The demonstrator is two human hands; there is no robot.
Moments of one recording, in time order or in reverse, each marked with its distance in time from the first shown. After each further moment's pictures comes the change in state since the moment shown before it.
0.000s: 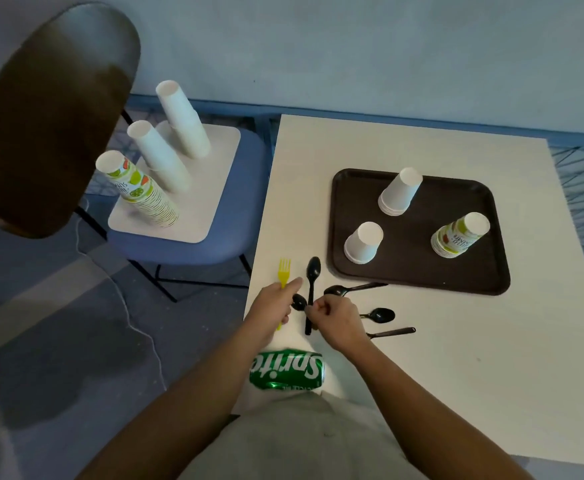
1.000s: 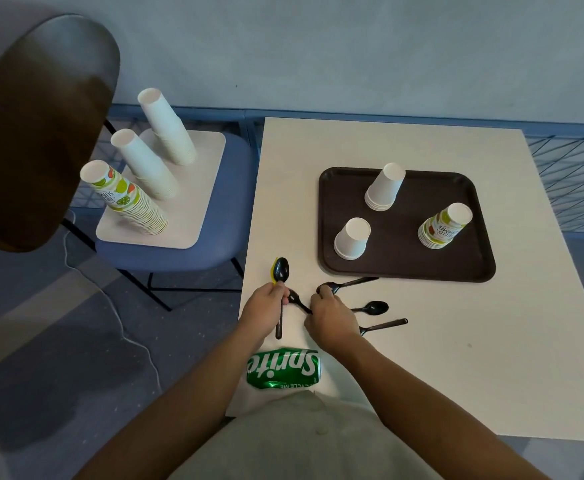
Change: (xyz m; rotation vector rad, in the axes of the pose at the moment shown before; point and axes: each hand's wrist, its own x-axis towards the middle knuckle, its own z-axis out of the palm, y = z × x) left_hand 0.005 -0.013 -0.002 0.181 0.047 0.168; right_hand 0.010 0.018 0.017 -0.660 0.042 -0.216
